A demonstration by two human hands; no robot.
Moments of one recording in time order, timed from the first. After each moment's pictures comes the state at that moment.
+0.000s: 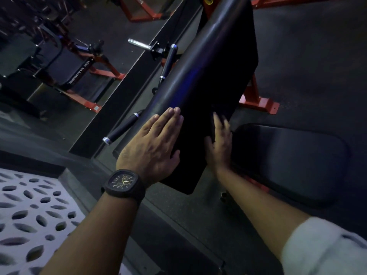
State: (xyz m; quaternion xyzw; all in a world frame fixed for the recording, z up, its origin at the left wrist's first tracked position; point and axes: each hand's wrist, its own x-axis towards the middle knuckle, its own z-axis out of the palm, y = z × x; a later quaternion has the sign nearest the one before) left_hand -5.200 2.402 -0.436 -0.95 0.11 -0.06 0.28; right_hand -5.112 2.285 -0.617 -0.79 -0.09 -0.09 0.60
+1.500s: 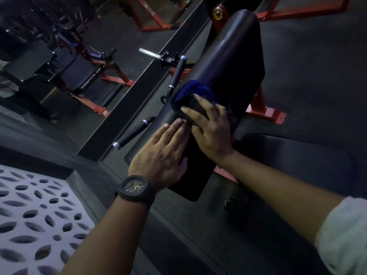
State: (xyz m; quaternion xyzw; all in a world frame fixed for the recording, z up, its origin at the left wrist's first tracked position) left_hand -5.200 2.401 -0.437 -0.95 0.11 -0.08 0.28; right_hand -5.072 2.290 -0.531 -0.76 -0.33 -0.30 0.47
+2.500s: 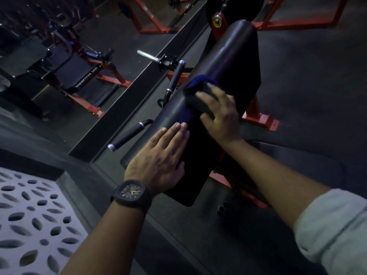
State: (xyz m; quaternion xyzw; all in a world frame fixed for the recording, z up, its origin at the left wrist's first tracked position) left_hand -5.200 2.401 -0.435 -0.95 0.11 -0.08 0.28; right_hand -5.019 2.278 -0.521 -0.78 -0.28 -0.28 0.49
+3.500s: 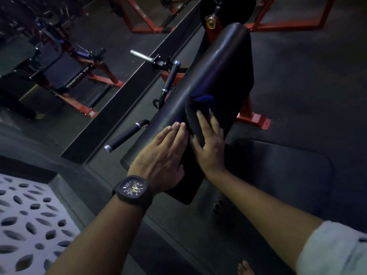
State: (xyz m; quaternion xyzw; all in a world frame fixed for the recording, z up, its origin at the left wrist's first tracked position) left_hand -5.195 2.390 -0.420 -0.95 0.11 -0.01 0.28; right_hand -5.101 2.287 -0.538 -0.77 -0.20 -0.17 0.59
